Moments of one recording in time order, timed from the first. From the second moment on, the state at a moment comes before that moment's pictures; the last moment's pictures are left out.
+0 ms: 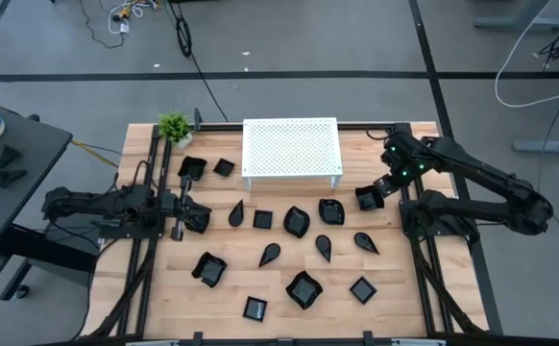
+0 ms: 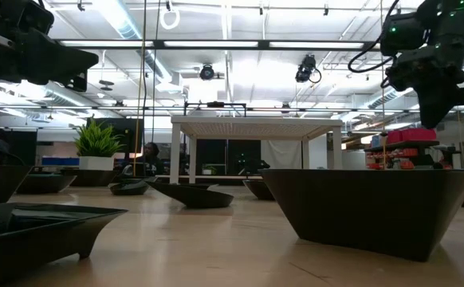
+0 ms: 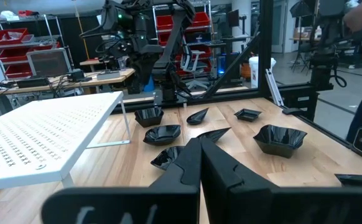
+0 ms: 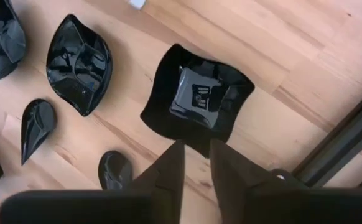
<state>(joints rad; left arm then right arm) -0.09 0.01 0.01 0.05 -0.04 0.08 -0.67 0.86 0.76 -1.22 -0.21 0.37</state>
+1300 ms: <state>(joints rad) -0.09 0.01 0.01 0.05 -0.04 0.08 -0.67 0.90 0.54 -1.00 -0.12 0.54</state>
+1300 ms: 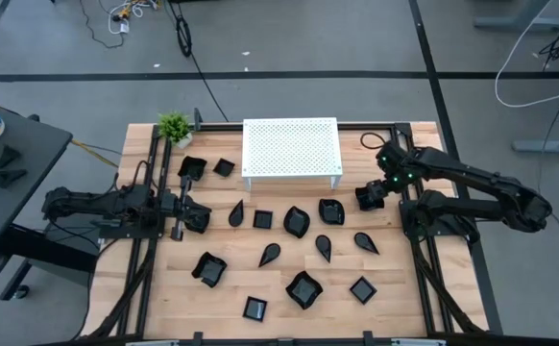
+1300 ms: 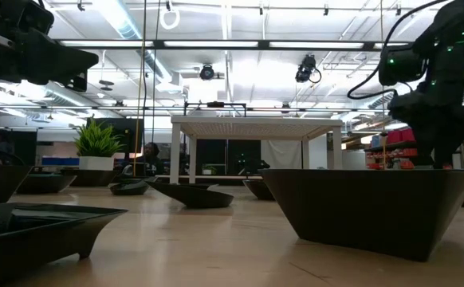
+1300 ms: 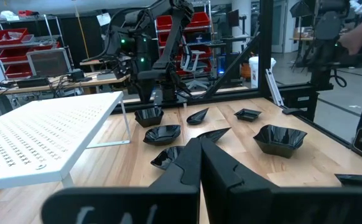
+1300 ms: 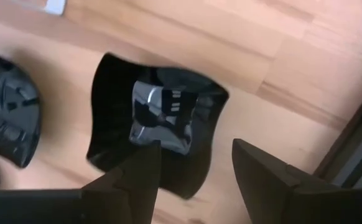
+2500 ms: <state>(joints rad) -0.09 0.01 0.01 0.05 -0.04 0.08 -0.67 1.06 0.53 -0.90 -0.04 0.58</state>
